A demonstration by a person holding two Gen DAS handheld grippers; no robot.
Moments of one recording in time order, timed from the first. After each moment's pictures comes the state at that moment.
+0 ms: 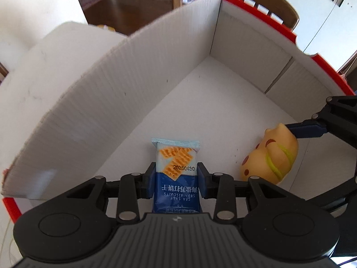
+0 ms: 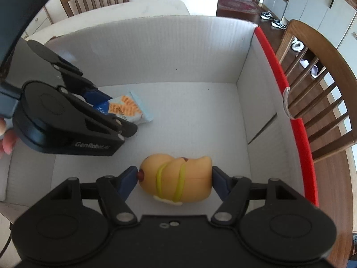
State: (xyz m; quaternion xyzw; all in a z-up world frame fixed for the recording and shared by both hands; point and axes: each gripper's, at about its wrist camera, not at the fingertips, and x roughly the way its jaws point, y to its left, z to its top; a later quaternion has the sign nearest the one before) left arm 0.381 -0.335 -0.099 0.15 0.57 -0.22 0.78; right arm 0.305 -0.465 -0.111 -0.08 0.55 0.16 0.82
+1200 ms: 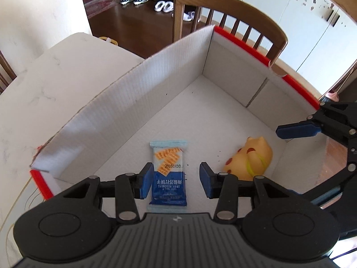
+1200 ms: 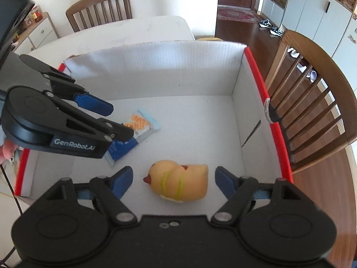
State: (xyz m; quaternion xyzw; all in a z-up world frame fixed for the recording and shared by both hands) left arm 0.359 -0.329 -0.061 0.10 0.53 -0.22 0.81; right arm 0.292 -0.469 -0.080 -0.06 0.52 0.17 0.84
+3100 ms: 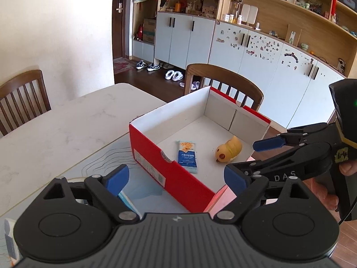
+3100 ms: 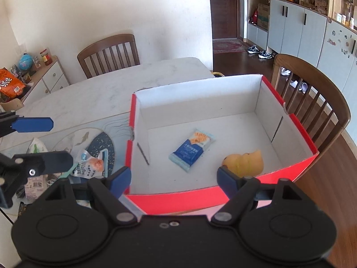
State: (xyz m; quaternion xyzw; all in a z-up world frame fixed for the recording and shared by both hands) left arm 0.176 -0.192 0.035 0.03 0.36 -0.22 0.91; right arm 0.178 -0.399 -0.015 0.01 0.43 0.14 0.89
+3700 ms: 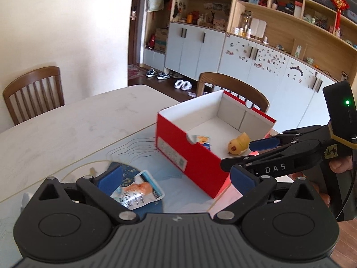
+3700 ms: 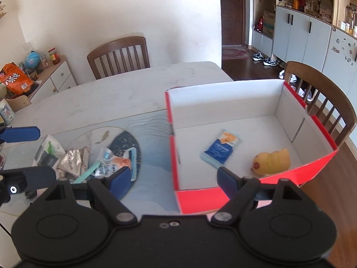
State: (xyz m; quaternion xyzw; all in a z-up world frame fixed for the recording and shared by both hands) left arm 0.126 -0.126 0.030 0.00 0.33 -0.20 0.92; right arm 0.155 -0.340 -0.016 0.01 0.41 0.15 0.90
